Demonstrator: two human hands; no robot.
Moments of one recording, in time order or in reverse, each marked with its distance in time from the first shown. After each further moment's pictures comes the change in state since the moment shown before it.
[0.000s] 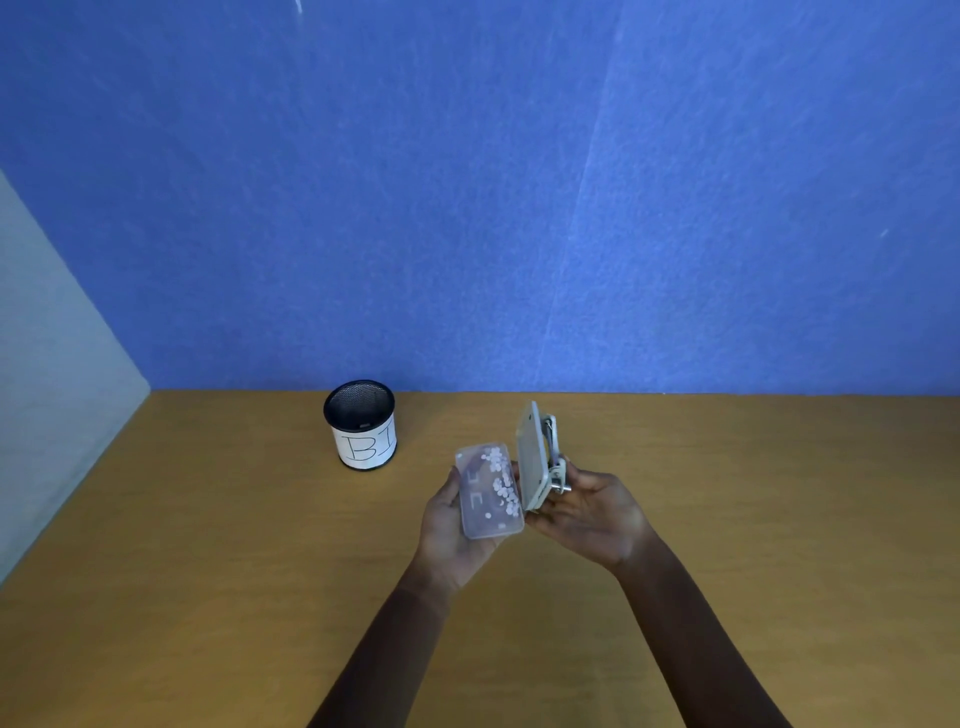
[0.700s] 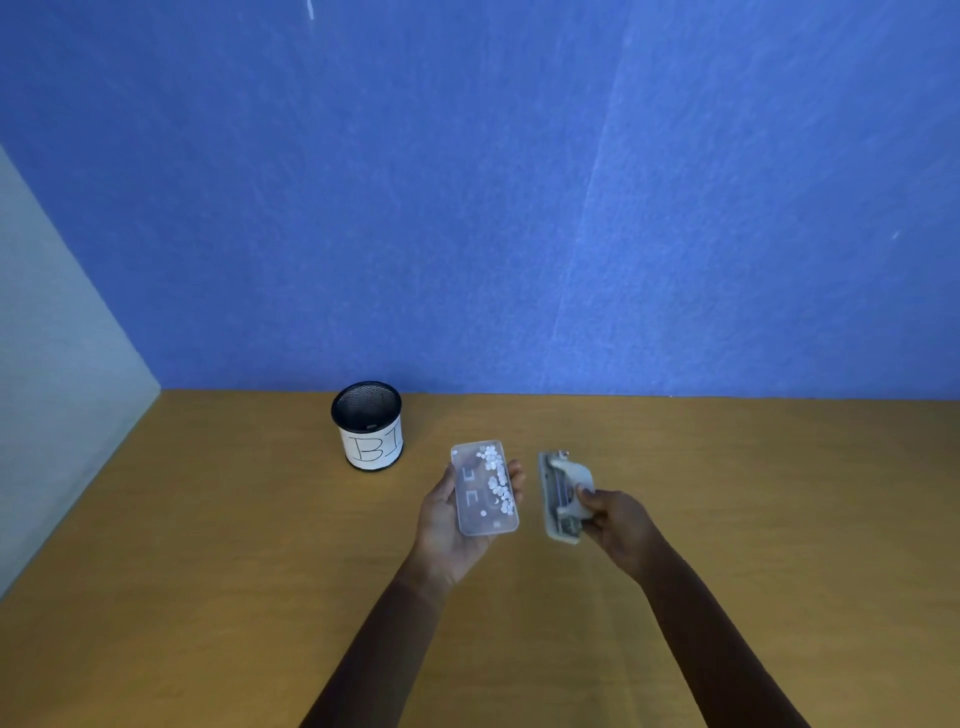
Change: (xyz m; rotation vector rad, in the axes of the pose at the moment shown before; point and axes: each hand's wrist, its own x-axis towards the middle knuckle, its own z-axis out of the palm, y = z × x) left_hand -0.007 0.011 0.005 0.009 0.010 0.015; right_hand 0.026 -0.001 -0.046 -0.357 0.410 -0.216
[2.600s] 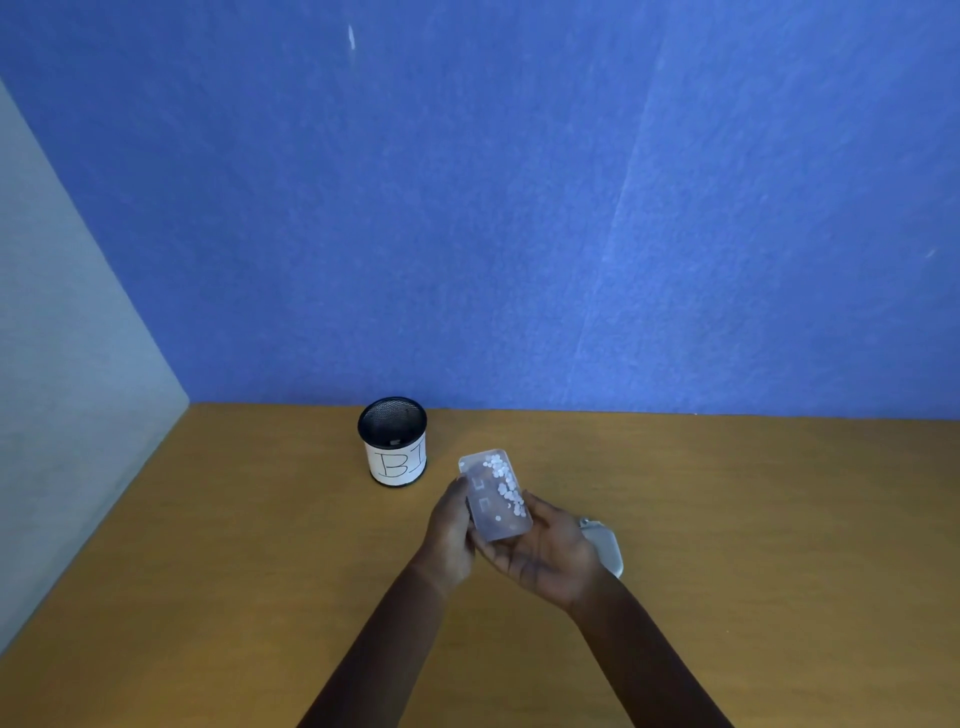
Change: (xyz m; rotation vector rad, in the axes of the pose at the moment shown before) left_hand 0.001 0.024 -0.003 0.378 0.251 0.166; right_hand -0.037 0.019 0.093 0.483 -0.468 0.324
